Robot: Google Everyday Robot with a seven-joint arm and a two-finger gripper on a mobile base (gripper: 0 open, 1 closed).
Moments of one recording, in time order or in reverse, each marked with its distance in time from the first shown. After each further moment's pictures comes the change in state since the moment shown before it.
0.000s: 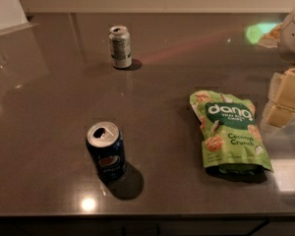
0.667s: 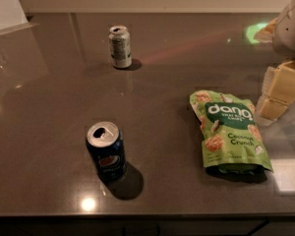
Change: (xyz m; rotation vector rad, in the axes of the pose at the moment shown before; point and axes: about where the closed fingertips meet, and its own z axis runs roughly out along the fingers) arm -0.008 -0.011 0.002 0.019 -0.025 0.004
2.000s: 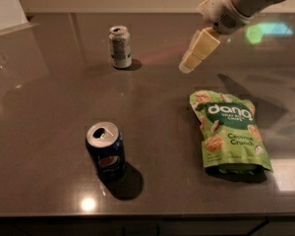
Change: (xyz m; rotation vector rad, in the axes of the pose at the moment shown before) arm -0.125 -0.125 0.075 0.088 -0.362 0.026
